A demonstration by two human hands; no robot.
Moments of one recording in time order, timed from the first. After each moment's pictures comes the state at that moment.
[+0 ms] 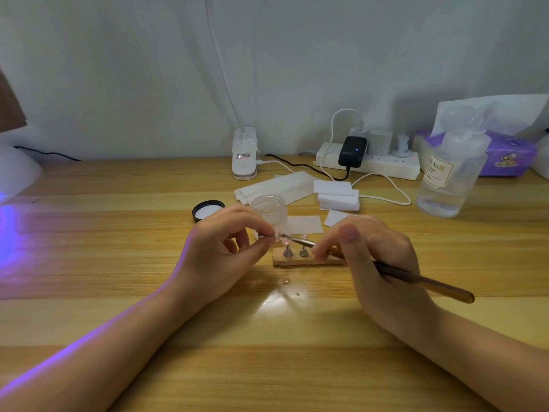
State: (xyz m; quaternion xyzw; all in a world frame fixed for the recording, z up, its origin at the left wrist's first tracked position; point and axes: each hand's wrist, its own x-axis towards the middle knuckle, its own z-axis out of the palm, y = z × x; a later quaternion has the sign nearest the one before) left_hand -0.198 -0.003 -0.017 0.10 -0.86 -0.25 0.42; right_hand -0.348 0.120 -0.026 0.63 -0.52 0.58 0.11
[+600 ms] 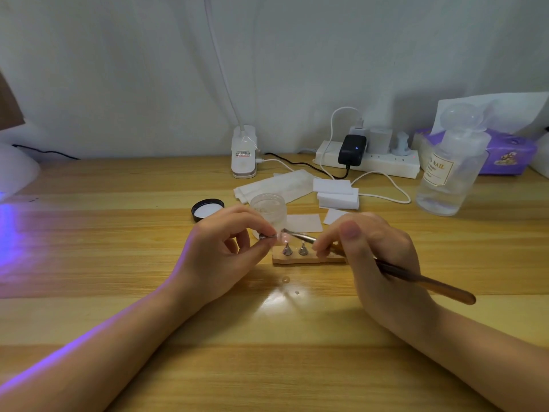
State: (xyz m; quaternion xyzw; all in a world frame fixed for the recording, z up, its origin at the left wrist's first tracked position) left_hand -0.199 -0.003 -0.018 0.08 -0.87 -0.24 0.42; right_hand -0.347 0.121 -0.025 0.62 -0.52 0.58 0.11
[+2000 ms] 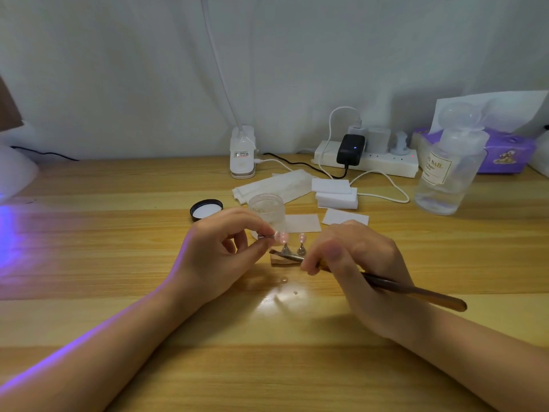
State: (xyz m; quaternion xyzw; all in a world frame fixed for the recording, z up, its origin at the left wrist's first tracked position) left_hand -0.200 -0.003 -0.019 0.09 -0.87 -0.24 0.43; right_hand -0.345 0.123 -0.025 0.67 -0.51 0.54 0.07
